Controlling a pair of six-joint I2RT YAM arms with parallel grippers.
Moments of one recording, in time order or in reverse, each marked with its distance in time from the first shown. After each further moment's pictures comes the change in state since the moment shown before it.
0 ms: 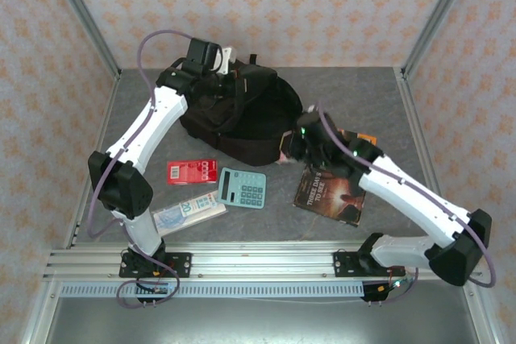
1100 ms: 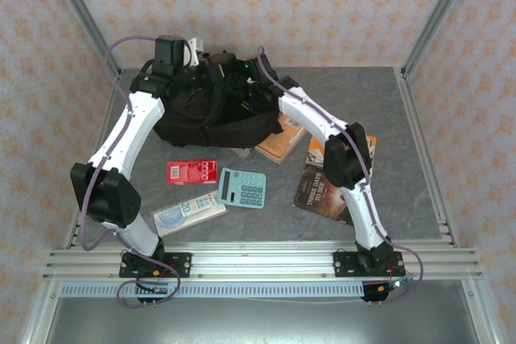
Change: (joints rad) left arm 0.171 -0.110 -0.146 0.182 0.072 -0.192; right arm -0.132 1.017 0.902 0.125 -0.333 0.122
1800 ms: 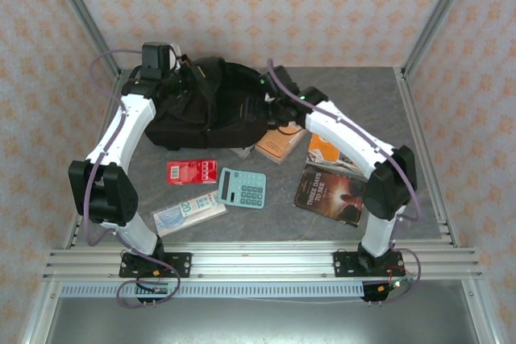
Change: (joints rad) left arm 0.099 0.000 -0.096 0.060 -0.102 -0.103; right arm 0.093 -0.431 -0.398 -0.236 0.224 -0.314
